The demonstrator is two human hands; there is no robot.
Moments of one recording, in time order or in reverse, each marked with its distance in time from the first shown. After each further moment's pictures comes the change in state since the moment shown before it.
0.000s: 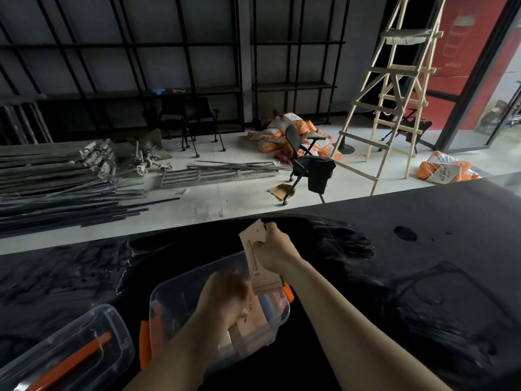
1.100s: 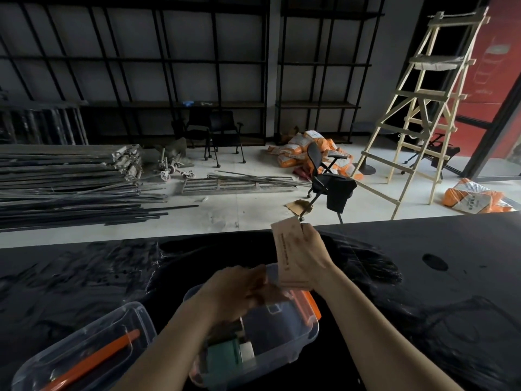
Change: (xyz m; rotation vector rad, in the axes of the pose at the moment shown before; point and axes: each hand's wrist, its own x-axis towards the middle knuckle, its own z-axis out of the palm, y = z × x) left_hand -0.027 -0.063 0.003 -0.670 0.387 0.077; right_hand 0.007 -0.010 -0.005 0.362 0.113 -0.051
